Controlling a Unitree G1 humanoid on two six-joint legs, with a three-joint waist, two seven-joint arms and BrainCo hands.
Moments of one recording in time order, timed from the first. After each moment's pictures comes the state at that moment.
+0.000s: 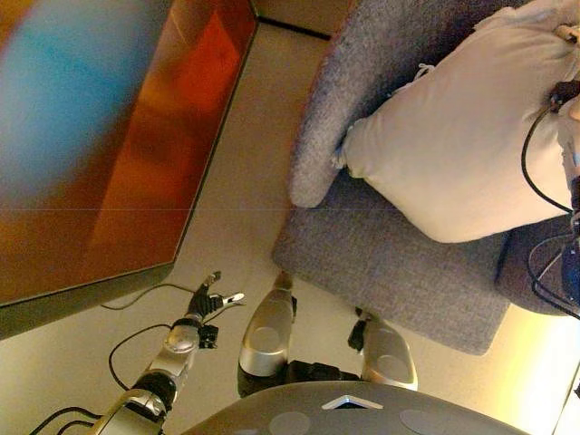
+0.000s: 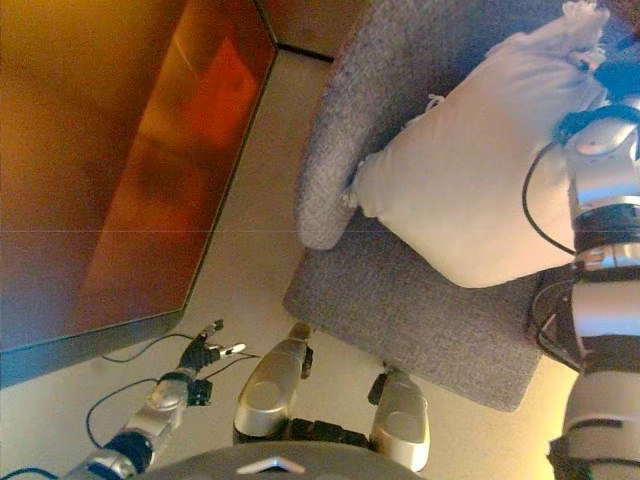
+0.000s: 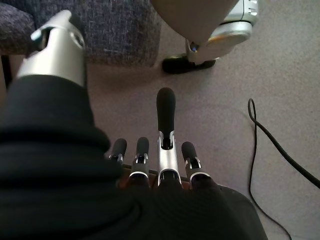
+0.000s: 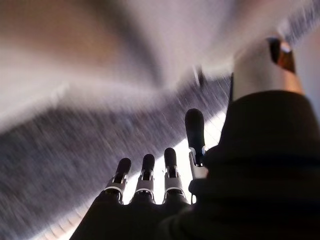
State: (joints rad) left arm -0.01 0.40 -0.40 0.93 -0.31 -0.30 0.08; right arm -0.98 -0.90 0.21 0.83 0.13 0.06 -0.63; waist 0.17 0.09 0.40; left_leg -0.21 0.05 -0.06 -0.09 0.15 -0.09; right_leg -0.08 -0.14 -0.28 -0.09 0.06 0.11
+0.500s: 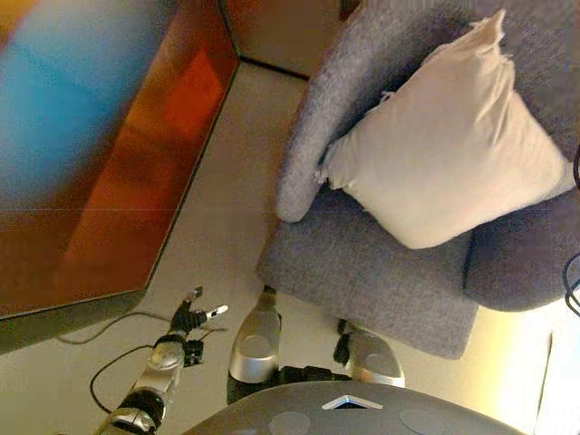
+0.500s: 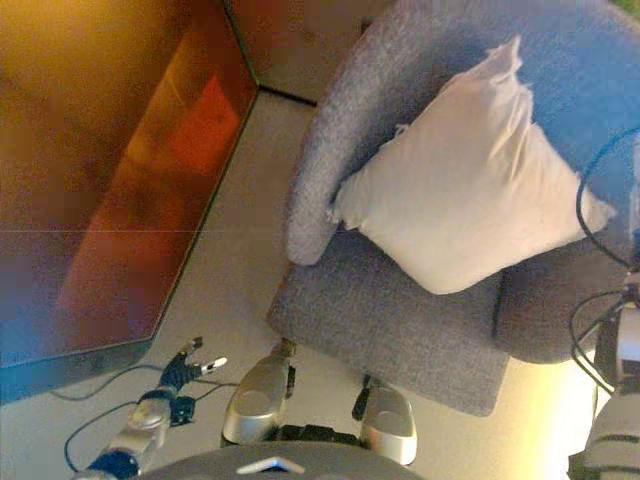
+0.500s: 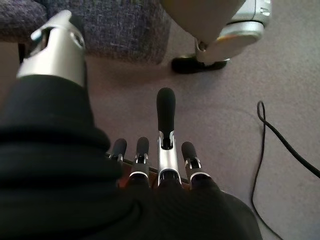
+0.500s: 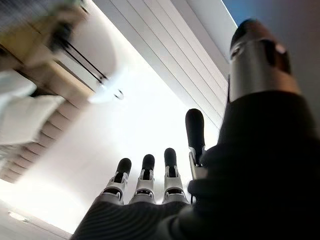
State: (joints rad) left arm 0.10 0.40 -0.29 0.95 -0.29 -0.29 0.07; right arm -0.82 -1.03 0.03 0.61 0.09 0.04 -0.70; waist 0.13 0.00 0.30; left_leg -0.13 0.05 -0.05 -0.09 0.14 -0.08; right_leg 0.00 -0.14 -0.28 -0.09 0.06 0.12
